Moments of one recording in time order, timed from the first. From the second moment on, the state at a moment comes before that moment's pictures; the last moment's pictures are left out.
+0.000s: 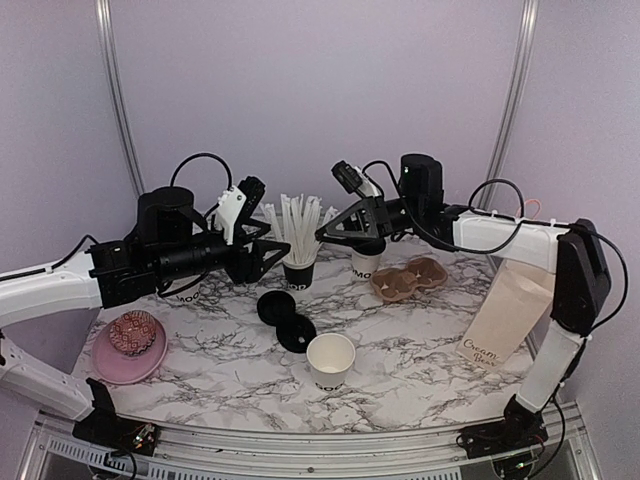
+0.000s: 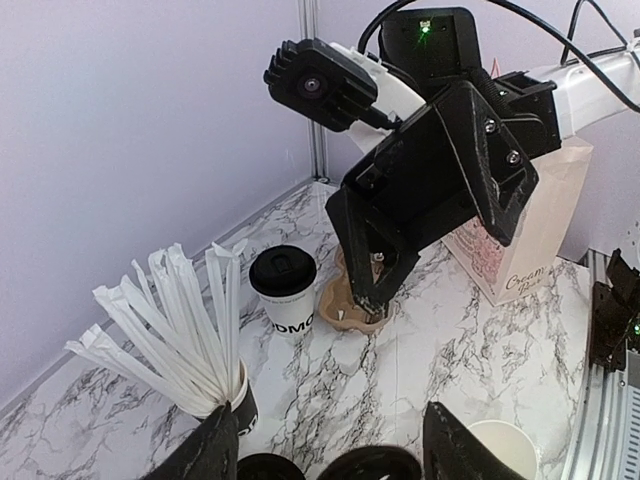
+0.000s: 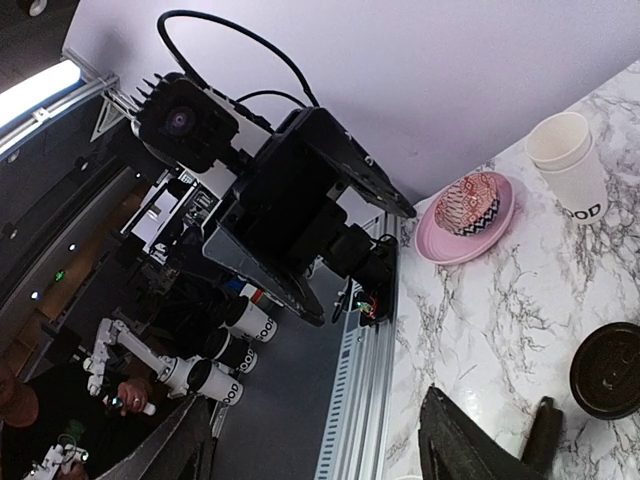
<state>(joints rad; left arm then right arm) -0.91 1.21 0.99 0.00 0.03 0.05 0.60 1.74 1.35 0.29 -1.35 0.66</state>
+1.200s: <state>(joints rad) -0.95 1.30 0.96 -0.16 -0.04 -0.09 0.52 1.75 1.36 -0.64 -0.47 -0.91</state>
